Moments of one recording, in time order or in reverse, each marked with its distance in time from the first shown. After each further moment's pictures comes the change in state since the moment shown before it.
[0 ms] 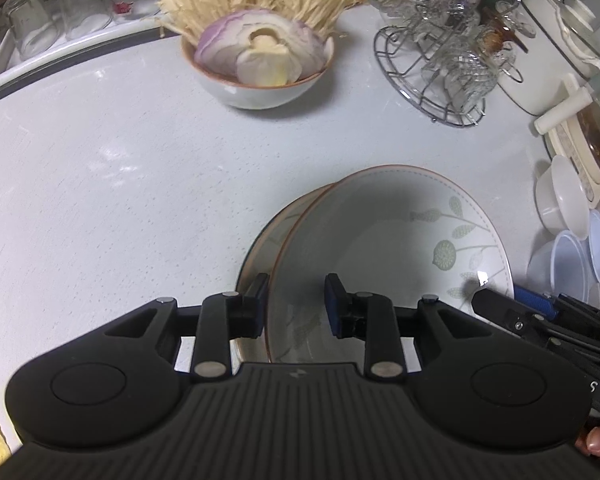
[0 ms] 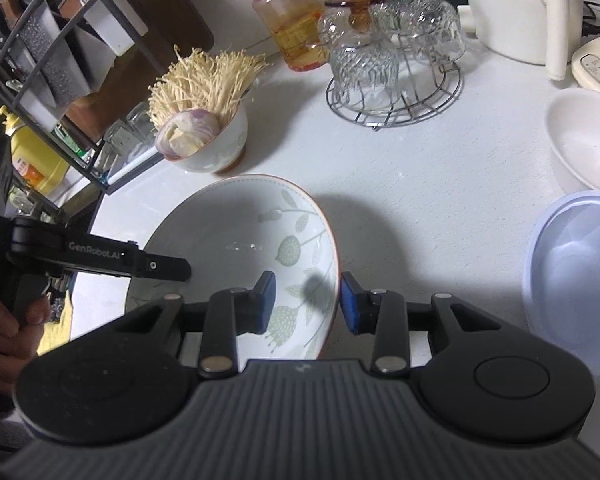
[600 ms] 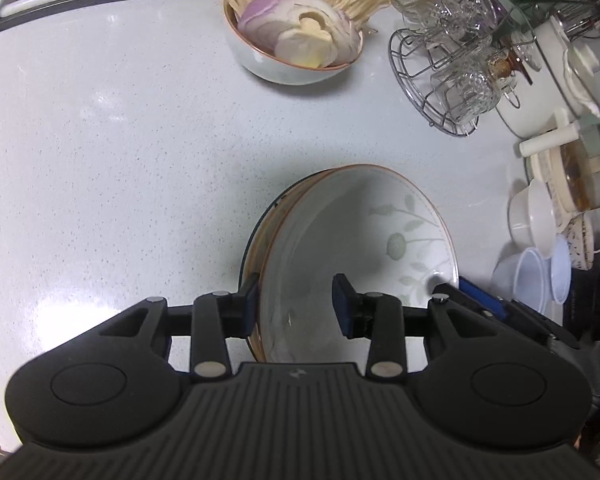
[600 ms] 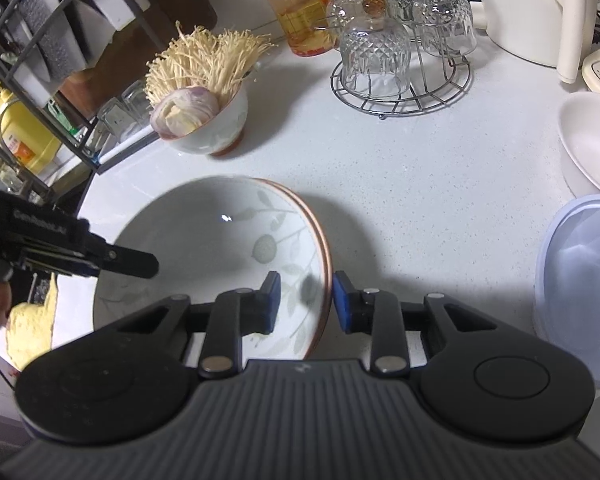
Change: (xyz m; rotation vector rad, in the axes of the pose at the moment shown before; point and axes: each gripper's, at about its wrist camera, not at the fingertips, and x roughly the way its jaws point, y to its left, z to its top) left arm -0.015 0.032 -0.007 -0.147 0.073 -0.138; right arm 0.011 0.009 -0.001 -0.058 0.029 -0.043
